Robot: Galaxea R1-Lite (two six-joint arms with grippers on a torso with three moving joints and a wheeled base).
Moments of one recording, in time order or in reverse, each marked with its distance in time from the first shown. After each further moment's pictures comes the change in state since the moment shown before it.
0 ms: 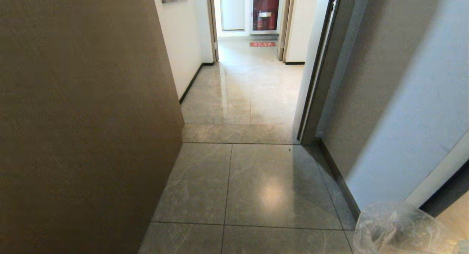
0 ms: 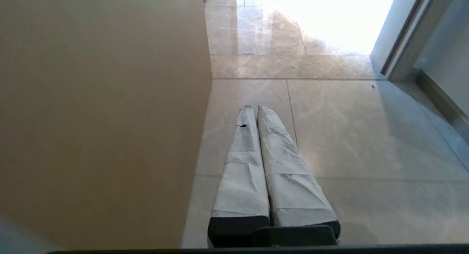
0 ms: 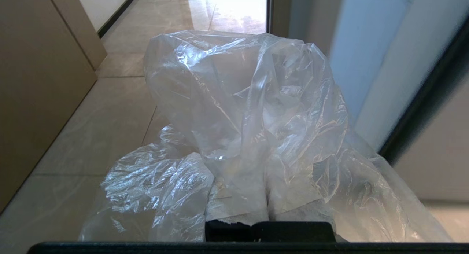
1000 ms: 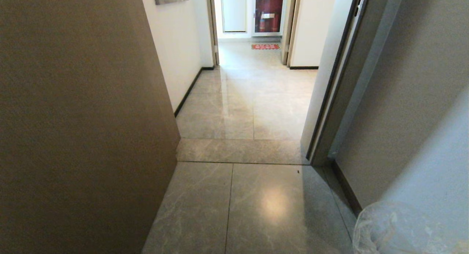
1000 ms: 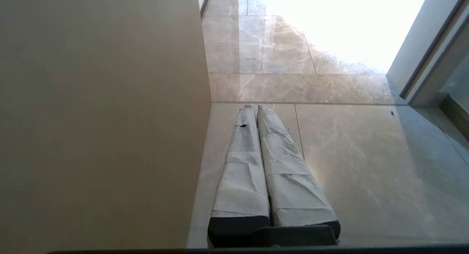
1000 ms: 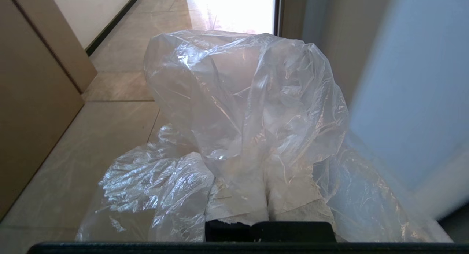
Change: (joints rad) left arm 0.000 0.000 0.000 0.000 0.000 0.000; right arm 0.000 0.000 0.000 0.000 0.000 0.001
